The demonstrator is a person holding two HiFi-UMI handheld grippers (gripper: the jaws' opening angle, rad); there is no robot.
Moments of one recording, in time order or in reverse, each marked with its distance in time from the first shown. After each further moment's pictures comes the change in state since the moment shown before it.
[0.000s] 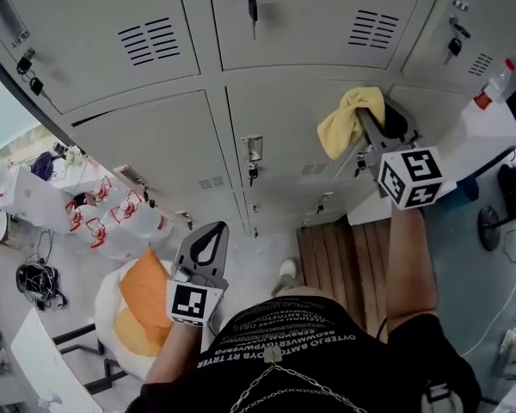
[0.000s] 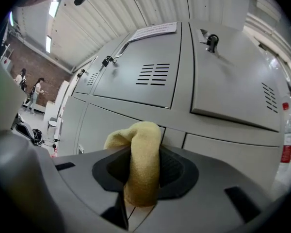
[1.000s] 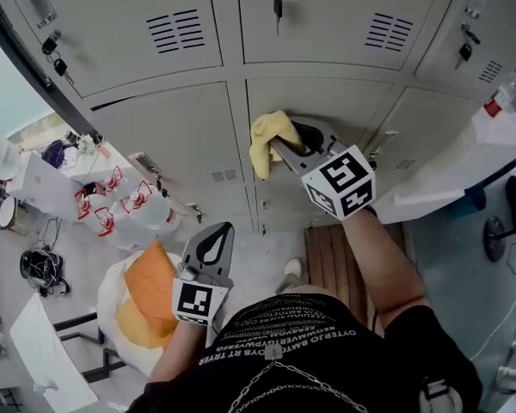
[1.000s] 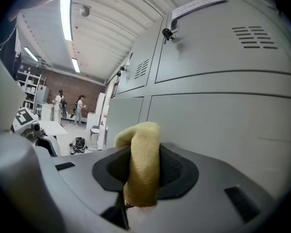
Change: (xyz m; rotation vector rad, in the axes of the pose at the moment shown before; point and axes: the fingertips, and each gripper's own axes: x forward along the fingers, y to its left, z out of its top) left arm -0.024 -0.001 -0.009 -0.022 0.029 0.045; right arm 0.049 0.201 0.006 0.023 -0.005 0.471
